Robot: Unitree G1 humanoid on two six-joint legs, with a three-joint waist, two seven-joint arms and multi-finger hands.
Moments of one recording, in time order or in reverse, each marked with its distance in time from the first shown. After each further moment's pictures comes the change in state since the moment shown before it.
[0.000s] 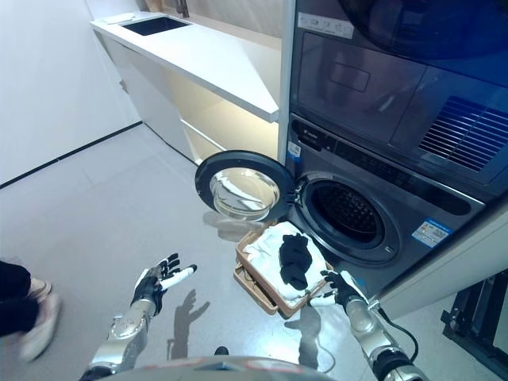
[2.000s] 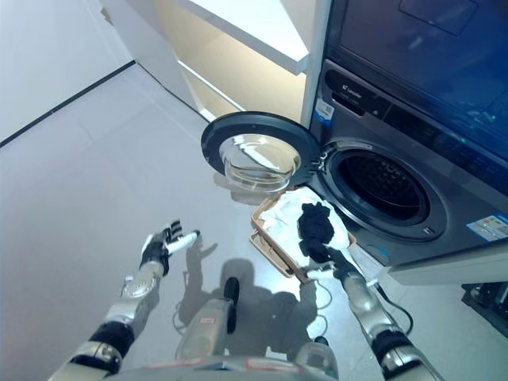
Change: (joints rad) left arm -0.271 0.041 -0.061 0.086 -0.081 -0.041 0.095; right arm -0.162 0.002 0.025 -0.027 0.101 -0.010 -0.016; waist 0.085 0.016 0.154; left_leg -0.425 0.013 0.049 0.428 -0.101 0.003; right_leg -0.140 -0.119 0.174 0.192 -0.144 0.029
